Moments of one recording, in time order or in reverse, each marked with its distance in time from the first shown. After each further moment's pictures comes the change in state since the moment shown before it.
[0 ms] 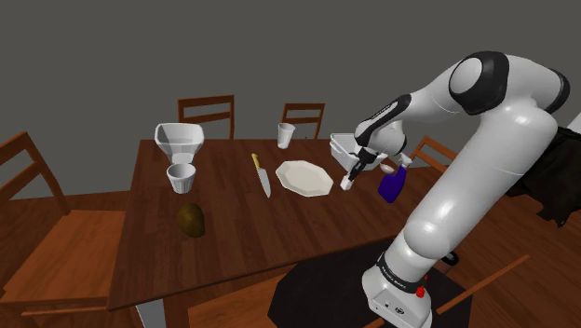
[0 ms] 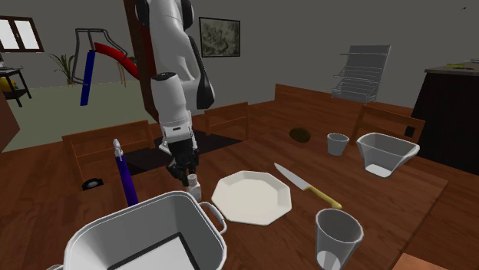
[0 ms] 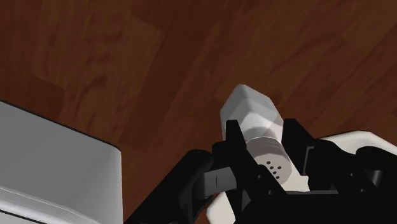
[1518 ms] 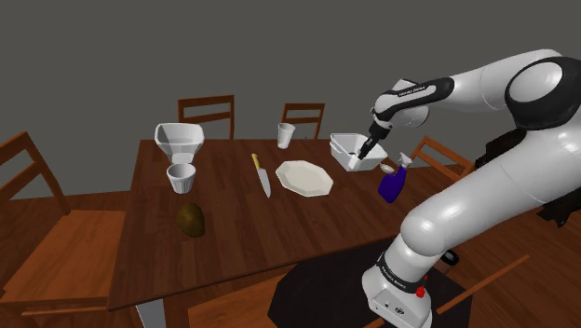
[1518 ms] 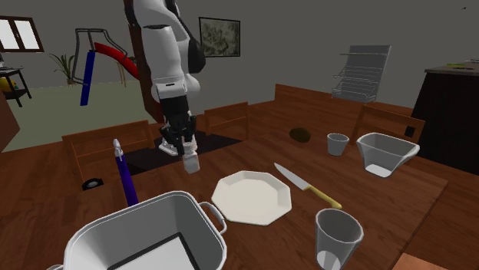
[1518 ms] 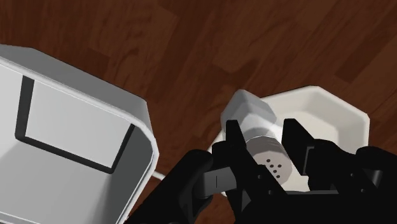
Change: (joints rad) arm -0.098 -0.298 0.090 0.104 -0.300 -0.348 0.244
